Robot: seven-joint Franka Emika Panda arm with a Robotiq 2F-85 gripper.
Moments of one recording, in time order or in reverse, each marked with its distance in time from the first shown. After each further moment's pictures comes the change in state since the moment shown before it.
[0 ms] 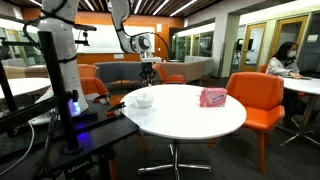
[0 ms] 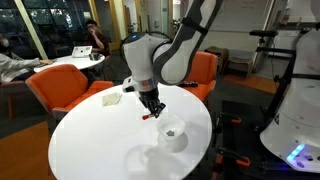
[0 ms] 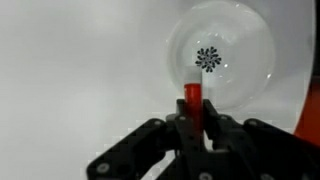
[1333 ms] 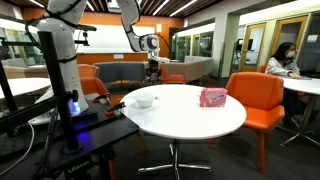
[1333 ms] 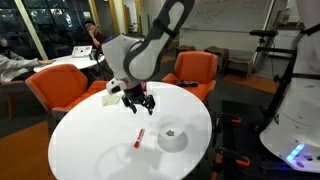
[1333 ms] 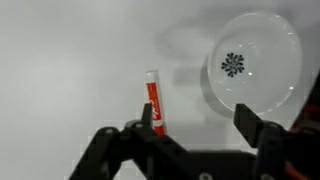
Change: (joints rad) arm -0.034 0.150 0.049 0.278 0.080 -0.206 -0.448
